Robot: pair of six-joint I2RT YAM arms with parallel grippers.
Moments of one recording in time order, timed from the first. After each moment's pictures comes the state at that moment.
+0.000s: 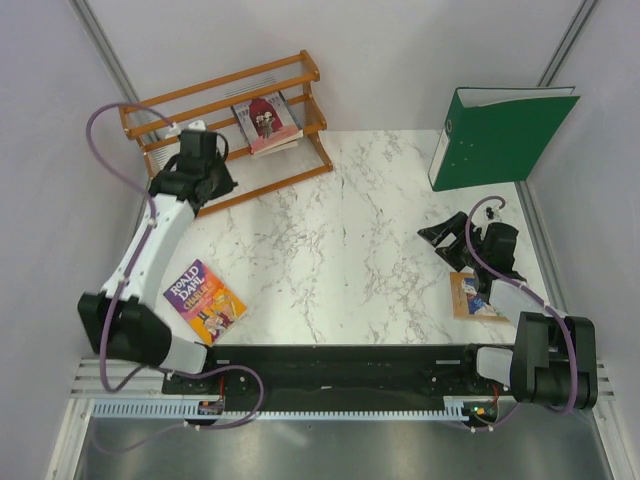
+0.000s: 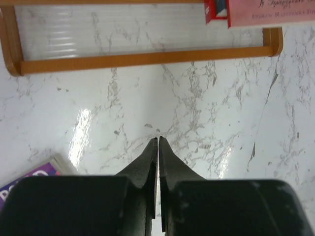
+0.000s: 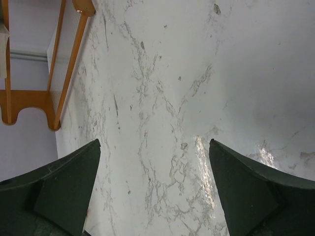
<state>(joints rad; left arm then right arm) -0.19 1.55 1.53 -0.73 -0.22 -0.47 -0.13 1.23 0.40 0.31 -0.50 0.78</state>
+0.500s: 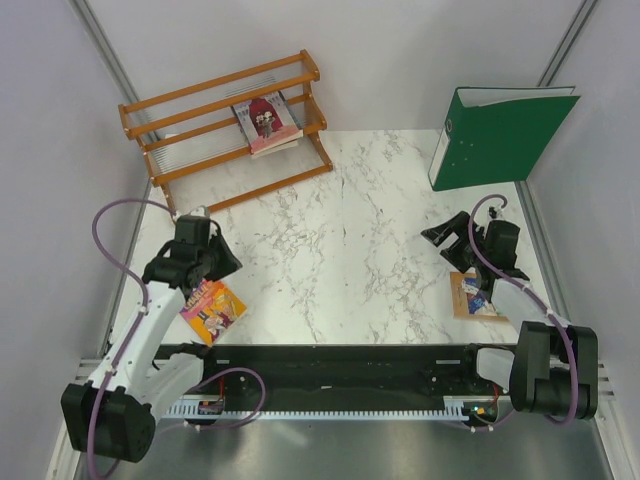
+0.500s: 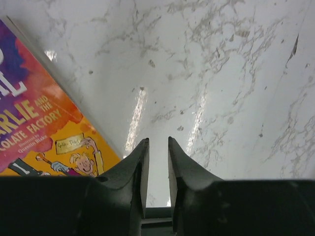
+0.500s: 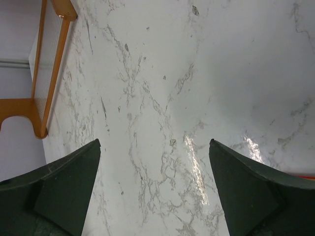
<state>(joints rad) -0.16 0.97 0.80 -0.69 0.00 -0.57 -0.13 1.18 0.44 0.18 -0.43 0.76</state>
